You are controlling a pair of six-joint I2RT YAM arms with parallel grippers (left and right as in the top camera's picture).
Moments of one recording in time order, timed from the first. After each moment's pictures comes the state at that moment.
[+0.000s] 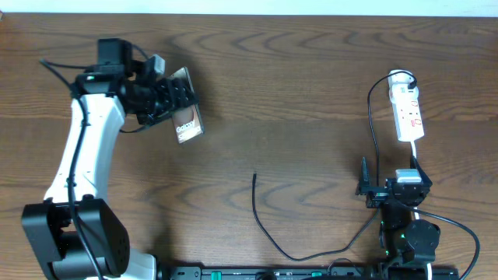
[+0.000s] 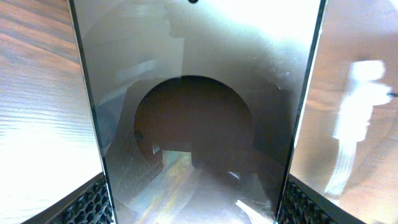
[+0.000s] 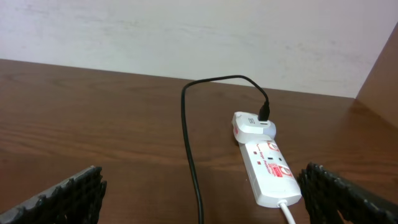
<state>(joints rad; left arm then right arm) 0.07 1.67 1.39 -0.94 0.58 -0.30 -0.04 0.01 0.01 -0.07 -0.03 -0.11</state>
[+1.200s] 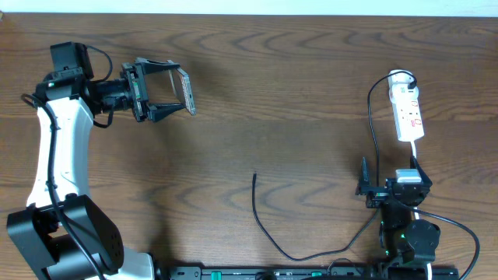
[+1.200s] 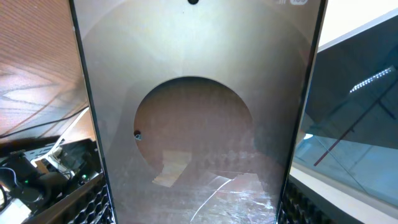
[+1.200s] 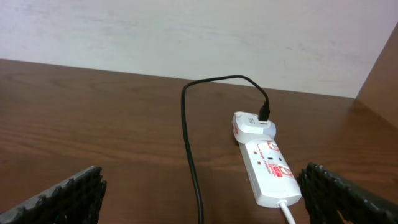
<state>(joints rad) 0.25 1.67 1.39 -0.90 1.31 -1.15 -0.04 0.01 0.01 -0.07 -0.03 -0.11</state>
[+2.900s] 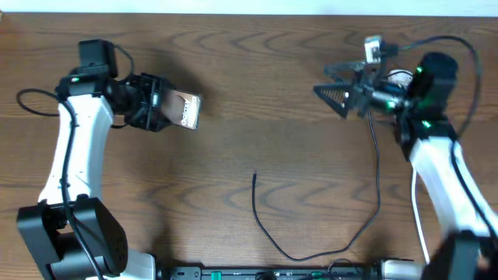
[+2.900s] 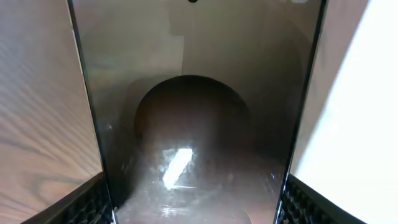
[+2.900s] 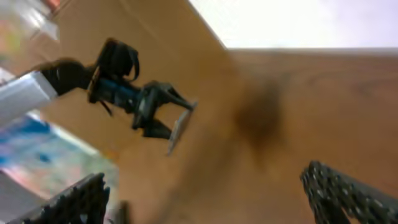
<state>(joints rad) 0.13 1.67 1.39 -0.94 0.52 -1.20 -0.03 1.50 1.01 0.22 -1.24 0.39</state>
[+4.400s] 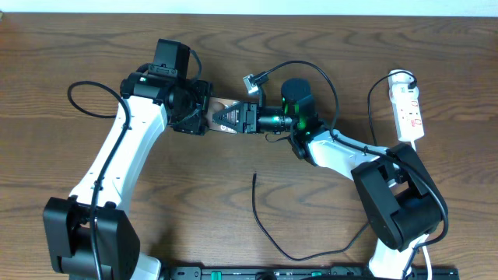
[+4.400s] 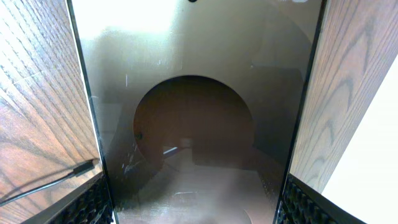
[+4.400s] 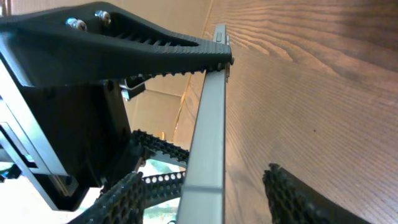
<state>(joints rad) -0.20 1.67 1.39 -0.91 0.26 -1.59 0.52 1.94 1.01 0.65 -0.94 1.00</state>
